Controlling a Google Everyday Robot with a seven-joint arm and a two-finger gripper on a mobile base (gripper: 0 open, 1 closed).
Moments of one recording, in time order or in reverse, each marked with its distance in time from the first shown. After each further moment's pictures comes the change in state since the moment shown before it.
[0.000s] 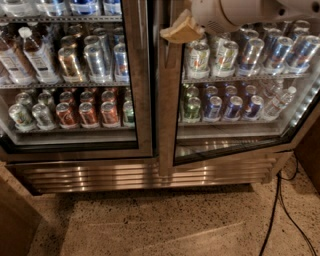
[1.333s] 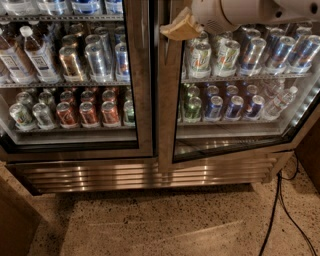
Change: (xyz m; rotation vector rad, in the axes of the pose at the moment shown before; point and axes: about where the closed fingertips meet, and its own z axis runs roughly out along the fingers) arm 0.001 -0.006 0.005 0.018 -0.031 0.013
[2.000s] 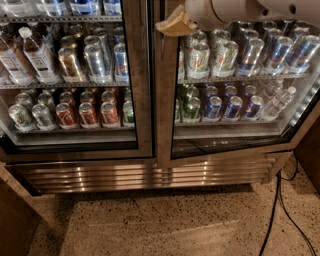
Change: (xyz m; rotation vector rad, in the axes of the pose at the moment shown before) arm 0.002 -0.011 0.024 0.020 -0.002 -0.017
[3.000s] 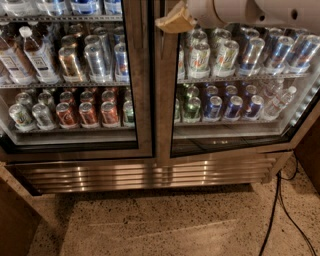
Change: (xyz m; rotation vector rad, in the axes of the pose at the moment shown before) arm 0.000 -0.018 0.004 0.078 -0.069 0.042
